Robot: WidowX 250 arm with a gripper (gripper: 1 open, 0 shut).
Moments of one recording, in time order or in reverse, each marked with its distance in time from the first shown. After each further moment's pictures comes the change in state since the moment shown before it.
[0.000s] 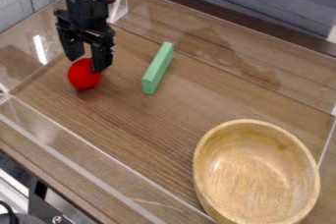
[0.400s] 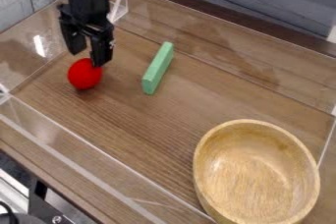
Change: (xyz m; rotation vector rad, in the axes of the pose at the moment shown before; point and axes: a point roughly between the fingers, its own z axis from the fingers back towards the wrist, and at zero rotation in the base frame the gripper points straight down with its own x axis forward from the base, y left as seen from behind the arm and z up) arm -0.001 0.016 -0.002 -0.017 0.010 -0.026
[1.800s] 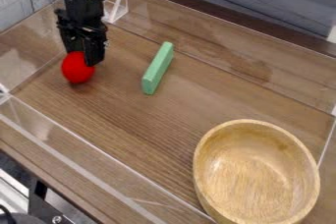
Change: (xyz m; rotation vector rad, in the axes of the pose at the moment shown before) arm 0.013 0.024 -0.017 -0.024 0.029 0.013
